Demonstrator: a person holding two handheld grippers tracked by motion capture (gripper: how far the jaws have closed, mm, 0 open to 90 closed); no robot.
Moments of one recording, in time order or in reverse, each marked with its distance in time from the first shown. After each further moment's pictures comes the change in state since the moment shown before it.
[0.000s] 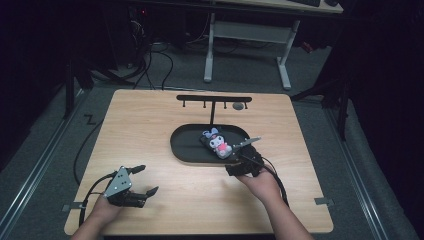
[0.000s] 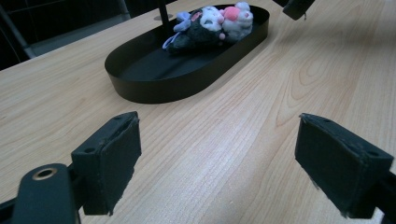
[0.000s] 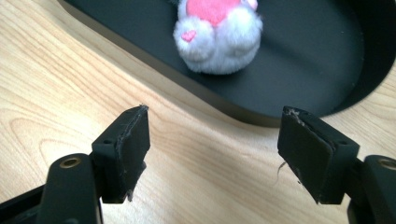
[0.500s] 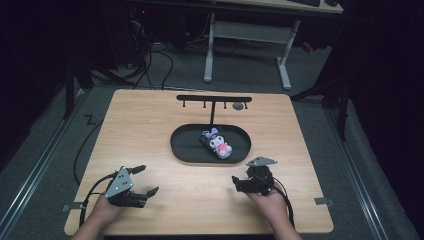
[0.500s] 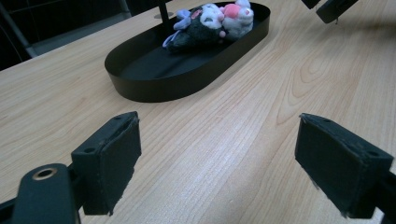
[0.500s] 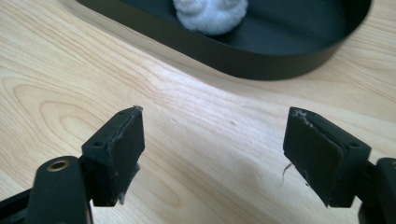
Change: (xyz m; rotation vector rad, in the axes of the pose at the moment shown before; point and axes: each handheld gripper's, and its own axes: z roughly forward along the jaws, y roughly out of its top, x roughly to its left) left arm -0.002 0.000 0.001 0.009 0.006 0.008; right arm 0.000 -0.063 -0.009 -0.170 -0.008 0.038
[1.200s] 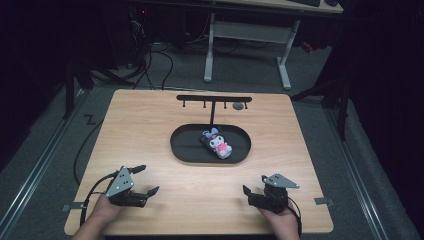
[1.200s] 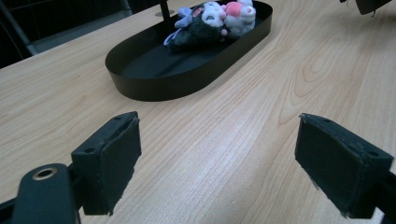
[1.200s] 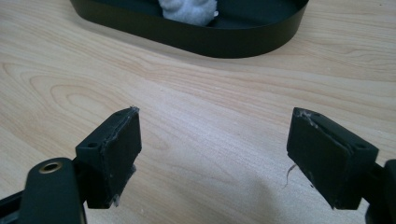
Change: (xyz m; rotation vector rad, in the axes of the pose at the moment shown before) left arm 0.001 0.001 0.002 0.008 0.003 -0.003; right arm -0.009 -0.056 -0.027 -0.194 -0.013 0.067
